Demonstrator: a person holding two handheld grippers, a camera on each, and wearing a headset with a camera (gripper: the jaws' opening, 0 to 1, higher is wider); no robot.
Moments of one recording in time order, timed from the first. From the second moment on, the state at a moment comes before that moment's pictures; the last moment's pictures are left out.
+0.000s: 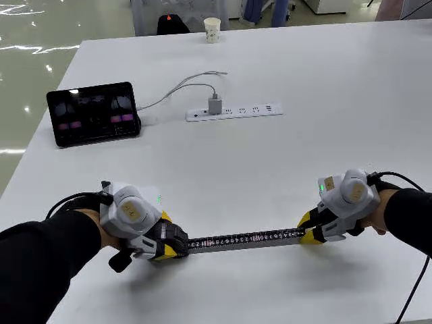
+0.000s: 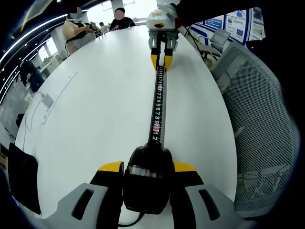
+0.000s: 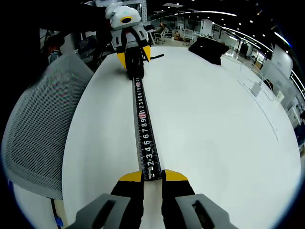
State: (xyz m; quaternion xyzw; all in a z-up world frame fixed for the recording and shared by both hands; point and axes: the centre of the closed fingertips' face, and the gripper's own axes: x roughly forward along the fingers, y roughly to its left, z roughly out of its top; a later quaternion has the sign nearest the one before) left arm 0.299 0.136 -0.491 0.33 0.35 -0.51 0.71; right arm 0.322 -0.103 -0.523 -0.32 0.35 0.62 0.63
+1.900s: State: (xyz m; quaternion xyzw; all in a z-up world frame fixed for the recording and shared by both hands) left arm 0.301 0.172 -0.480 0.23 0.41 -0.44 0.77; right arm 0.325 -0.115 -0.511 -0.29 0.39 0.53 0.69
